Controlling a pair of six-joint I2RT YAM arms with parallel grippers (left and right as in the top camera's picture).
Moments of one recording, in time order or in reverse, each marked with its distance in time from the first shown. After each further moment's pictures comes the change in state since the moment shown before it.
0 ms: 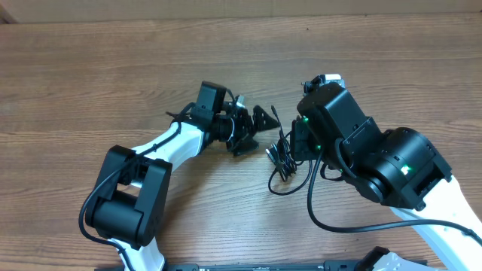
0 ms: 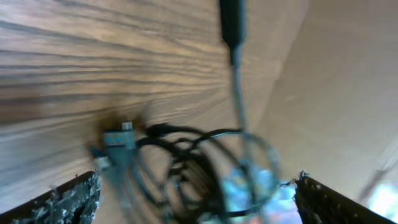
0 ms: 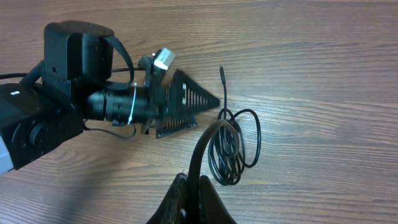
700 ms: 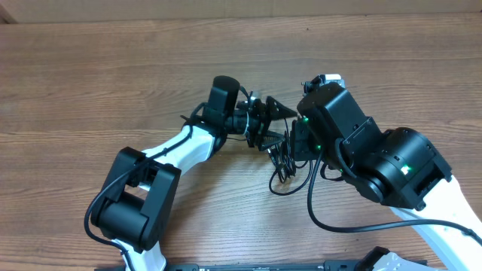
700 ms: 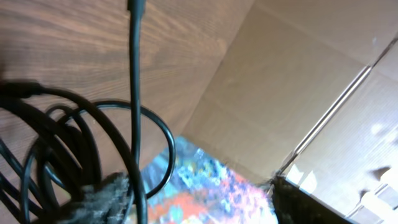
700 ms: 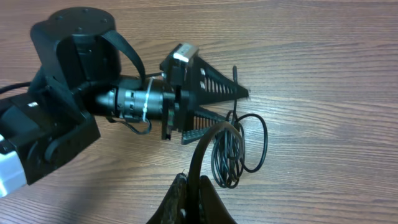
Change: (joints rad) left arm -0.089 0.000 0.002 0.297 0.105 -0.469; right arm 0.000 0.000 0.000 0.000 0.000 0.000
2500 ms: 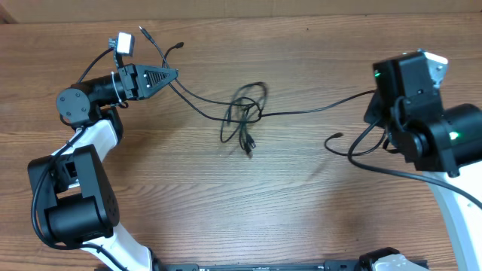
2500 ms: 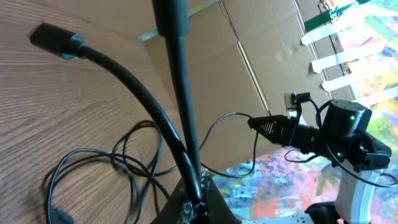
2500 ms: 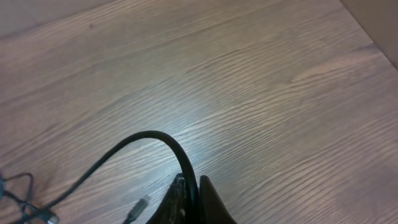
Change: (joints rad) left arm 0.718 0.004 0.002 1.302 0.576 -0.283; right arm -0.436 -0.001 0.000 -0.070 0.277 -0.002
